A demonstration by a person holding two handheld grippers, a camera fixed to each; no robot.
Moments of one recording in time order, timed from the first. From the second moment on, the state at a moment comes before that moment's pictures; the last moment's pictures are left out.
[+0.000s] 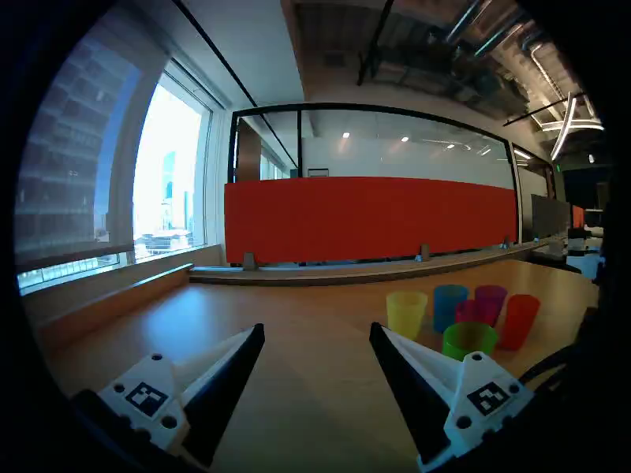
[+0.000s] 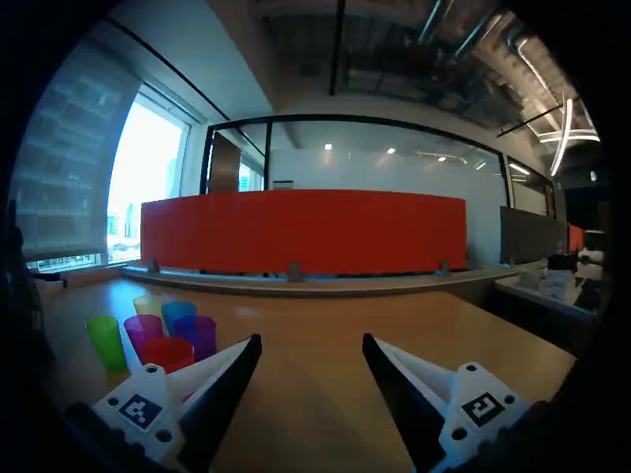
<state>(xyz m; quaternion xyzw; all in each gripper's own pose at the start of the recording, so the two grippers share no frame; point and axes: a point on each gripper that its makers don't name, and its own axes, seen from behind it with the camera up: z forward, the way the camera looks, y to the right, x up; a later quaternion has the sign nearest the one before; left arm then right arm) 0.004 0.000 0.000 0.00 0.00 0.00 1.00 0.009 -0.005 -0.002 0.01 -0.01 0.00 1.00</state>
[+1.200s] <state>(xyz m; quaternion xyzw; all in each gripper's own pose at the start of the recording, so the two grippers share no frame) 0.177 0.033 0.023 -0.12 -0.01 0.00 0.99 0.173 -0.006 0.041 0.06 -0.01 0.00 1.00</state>
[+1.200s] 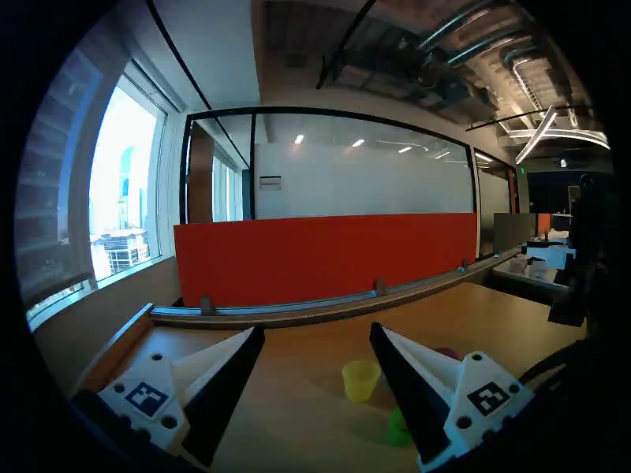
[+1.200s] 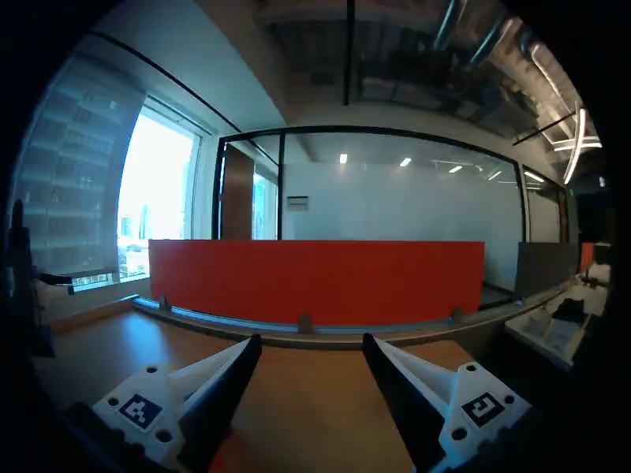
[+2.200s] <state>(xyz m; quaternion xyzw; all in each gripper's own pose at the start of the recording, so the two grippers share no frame) 0.171 0.067 0.014 -0.27 -0.04 -0.03 0.96 0.178 -0.079 0.030 0.28 -0.05 -0.02 0.96</state>
